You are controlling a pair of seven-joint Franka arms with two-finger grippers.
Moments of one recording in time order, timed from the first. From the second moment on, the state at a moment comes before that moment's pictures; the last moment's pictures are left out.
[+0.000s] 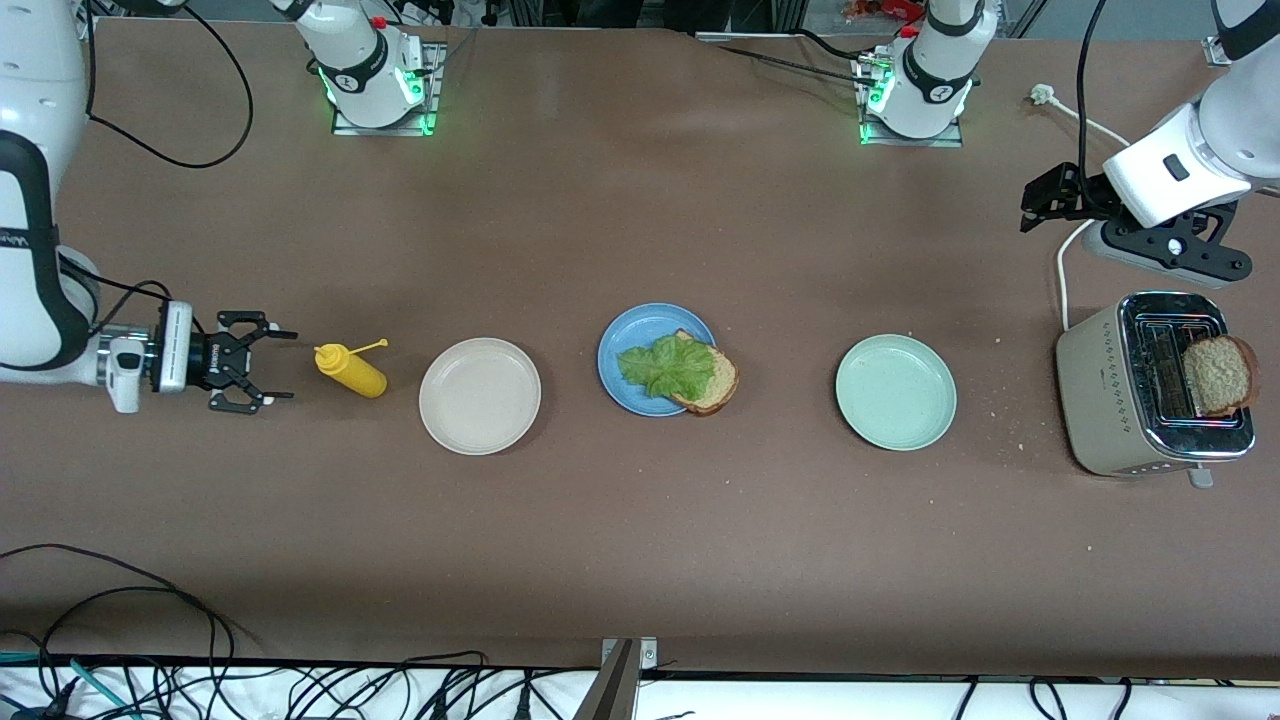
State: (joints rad) left arm -0.04 -0.01 -0.05 -1.66 -0.02 1.51 0.20; right arm -0.15 0.67 -0.21 -1.70 0.95 1.66 -2.36
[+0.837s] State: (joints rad) left arm -0.04 -0.01 -0.05 -1.66 -0.02 1.51 0.20; right arm -0.11 0.83 -0.15 -1.70 1.08 1.65 -2.51
